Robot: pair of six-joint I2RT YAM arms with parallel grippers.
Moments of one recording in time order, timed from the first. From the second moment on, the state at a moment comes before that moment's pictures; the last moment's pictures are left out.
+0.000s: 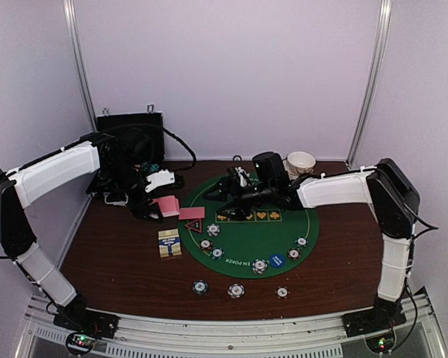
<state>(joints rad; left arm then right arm) -0.52 1.60 1.43 -1.07 0.27 0.74 0.72 1.97 1.34 0.16 -0.66 1.01</state>
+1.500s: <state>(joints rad) -0.52 1.60 1.43 -1.07 0.29 0.73 0.92 2.31 1.70 0.49 -0.75 1.32</state>
